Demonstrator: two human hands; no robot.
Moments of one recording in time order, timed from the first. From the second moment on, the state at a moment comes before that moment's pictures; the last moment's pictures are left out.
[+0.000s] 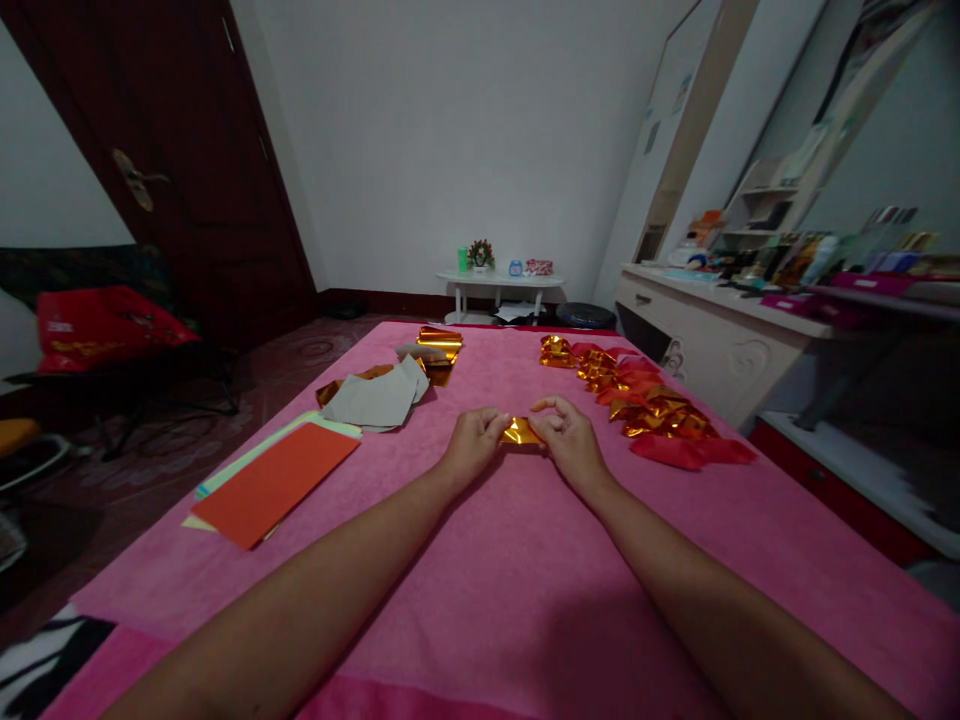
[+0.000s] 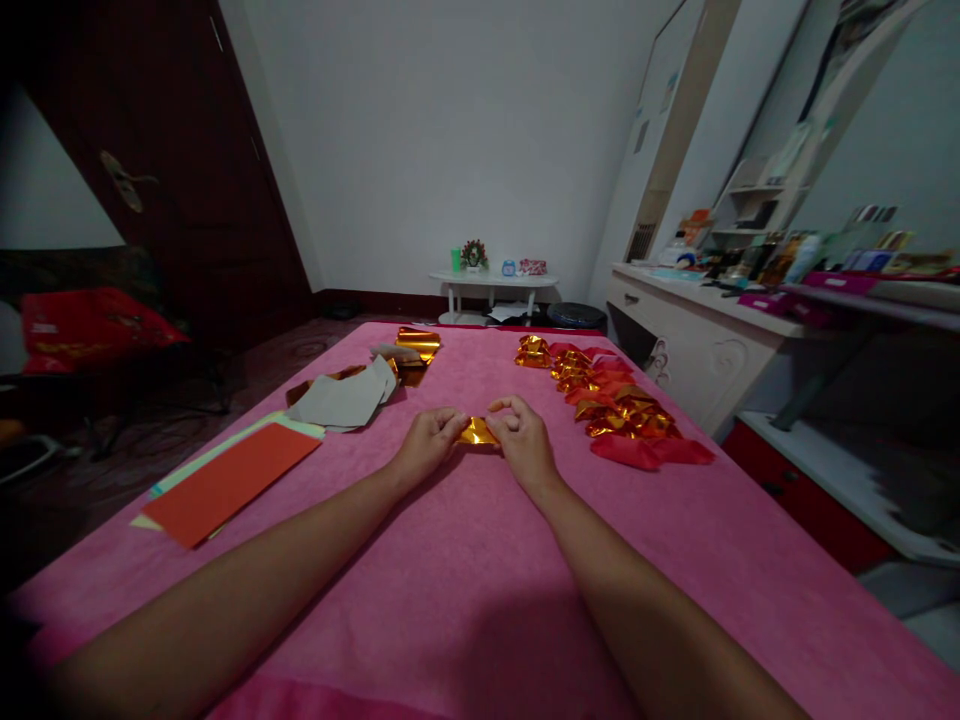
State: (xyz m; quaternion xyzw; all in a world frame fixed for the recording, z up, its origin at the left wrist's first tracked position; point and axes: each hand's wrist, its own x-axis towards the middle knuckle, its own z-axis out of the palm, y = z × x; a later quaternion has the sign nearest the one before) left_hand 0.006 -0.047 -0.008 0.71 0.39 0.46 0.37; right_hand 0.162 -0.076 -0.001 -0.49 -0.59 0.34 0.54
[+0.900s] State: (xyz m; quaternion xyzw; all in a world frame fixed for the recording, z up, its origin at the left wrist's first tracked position) left_hand -0.004 -0.042 -0.012 0.68 0.30 0.44 0.51; right_hand 0.173 -0.068 -0.006 -0.53 -0.51 0.42 0.54
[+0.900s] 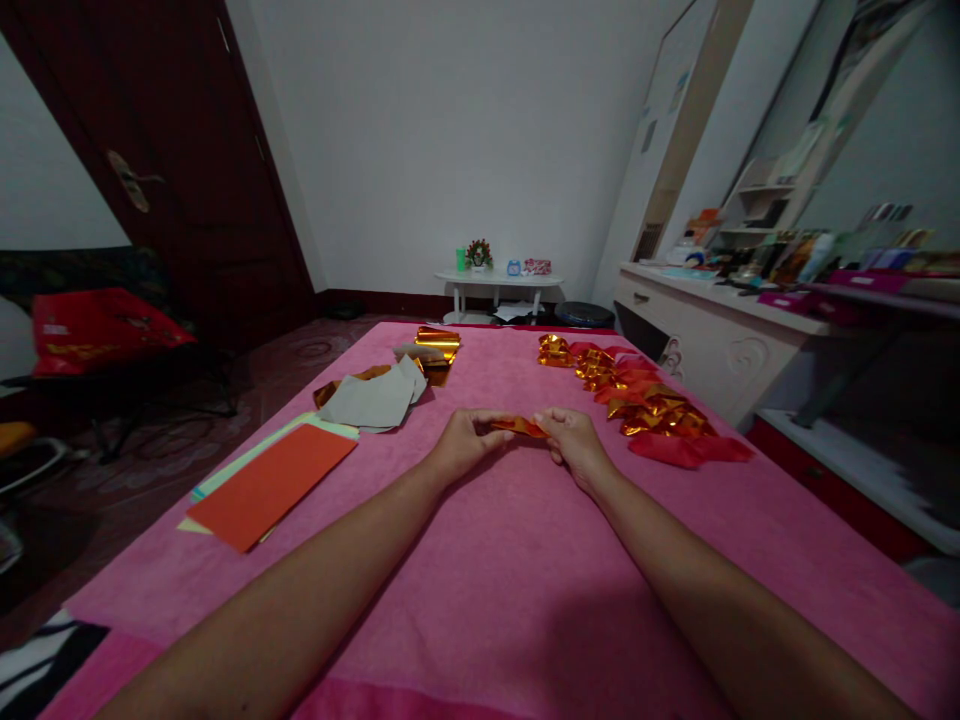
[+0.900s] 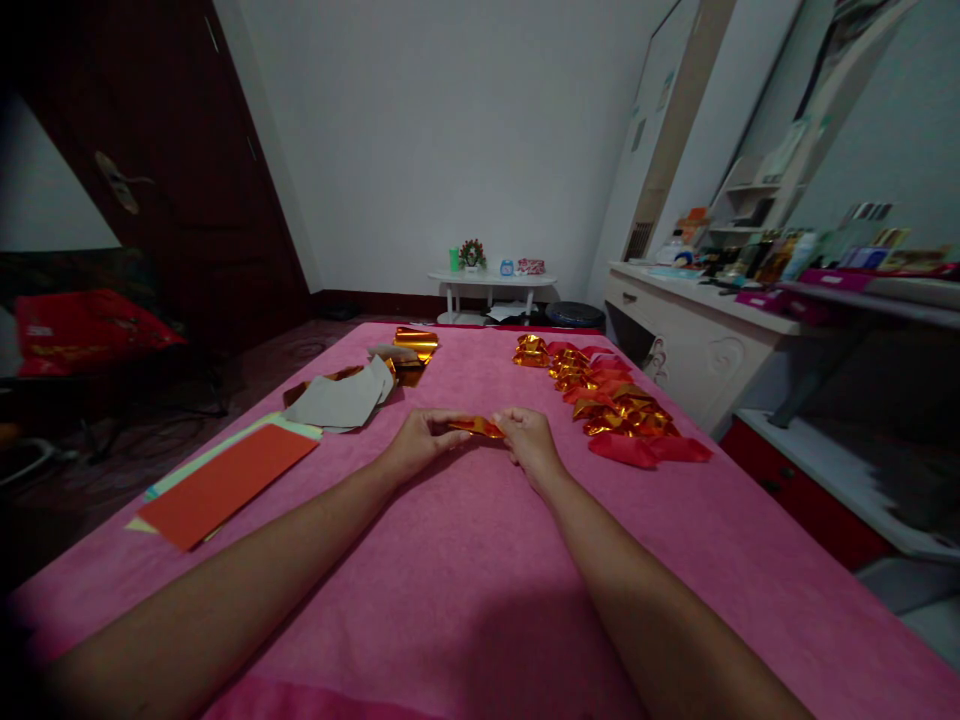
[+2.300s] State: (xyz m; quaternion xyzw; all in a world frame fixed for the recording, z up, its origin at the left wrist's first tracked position) left_hand -0.005 -0.051 -0.004 0.75 0.60 0.25 0.06; right_hand 0.165 -0.077 -0.007 -0.69 -0.66 0.00 0.30
